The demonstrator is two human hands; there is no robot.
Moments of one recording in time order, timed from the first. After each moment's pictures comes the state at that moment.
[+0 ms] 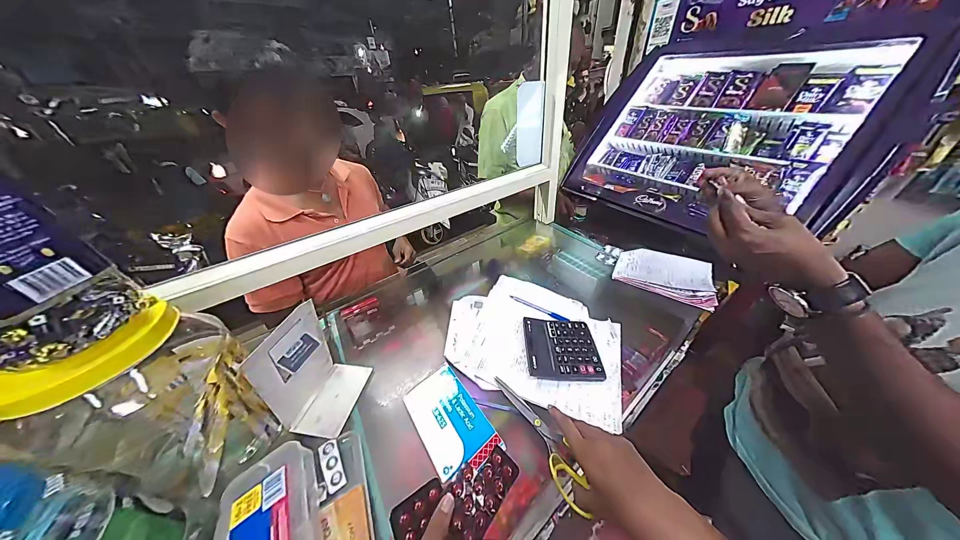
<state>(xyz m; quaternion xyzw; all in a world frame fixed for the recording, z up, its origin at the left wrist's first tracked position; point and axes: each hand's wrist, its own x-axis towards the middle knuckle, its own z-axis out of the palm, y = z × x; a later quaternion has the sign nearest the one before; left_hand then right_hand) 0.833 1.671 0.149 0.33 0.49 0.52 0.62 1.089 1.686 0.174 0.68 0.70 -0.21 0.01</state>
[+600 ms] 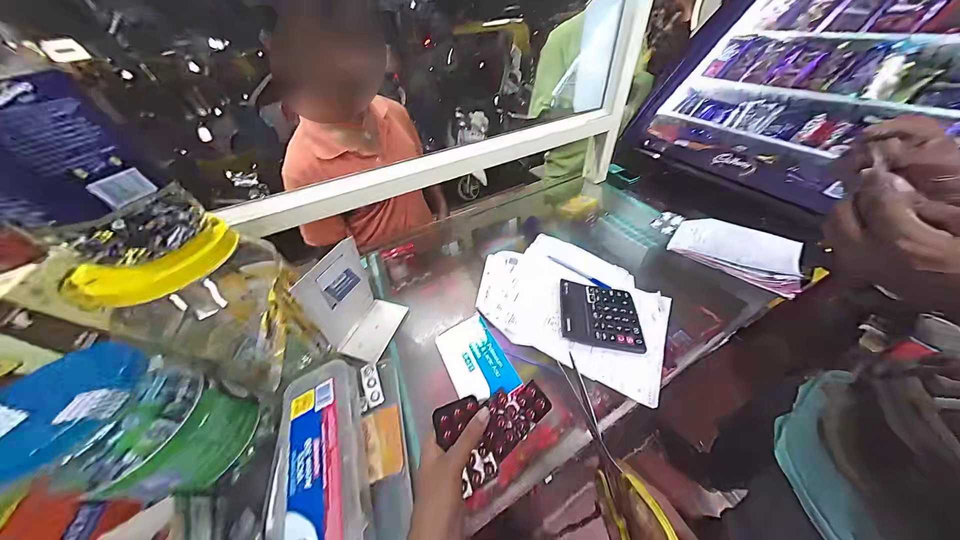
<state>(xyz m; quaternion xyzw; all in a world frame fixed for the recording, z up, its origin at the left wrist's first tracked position) 0.847 1.683 0.155 0.29 0.52 0.54 0.60 1.088 1.598 0.087 0.42 0.40 -0.62 -0.52</state>
